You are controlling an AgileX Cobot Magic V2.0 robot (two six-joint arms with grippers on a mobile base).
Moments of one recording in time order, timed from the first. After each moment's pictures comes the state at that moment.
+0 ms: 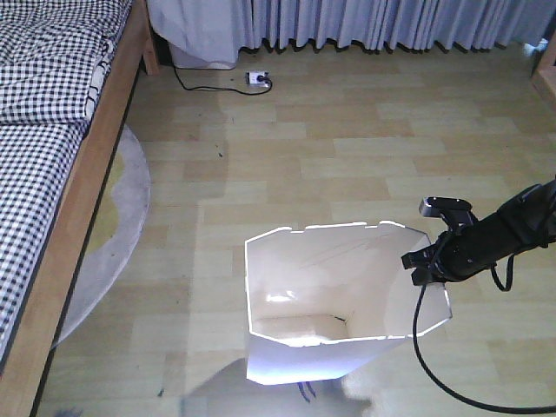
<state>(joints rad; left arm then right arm) 0.01 -0.02 0.03 -0.03 0.24 -0.05 -0.13 2.24 -1.01 0.90 0.50 -1.08</state>
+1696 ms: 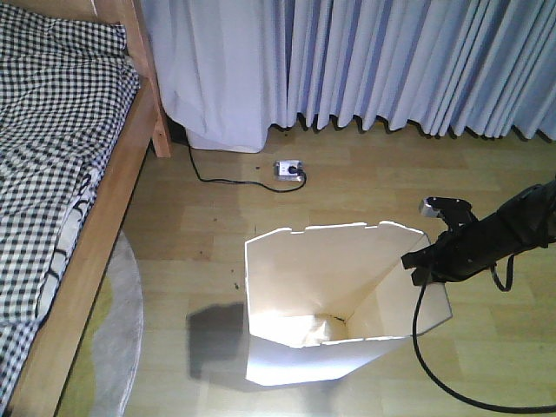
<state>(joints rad) 0.01 -0.02 0.03 -0.03 0.24 -0.05 -0.13 2.24 -1.01 0.90 0.50 -1.08</state>
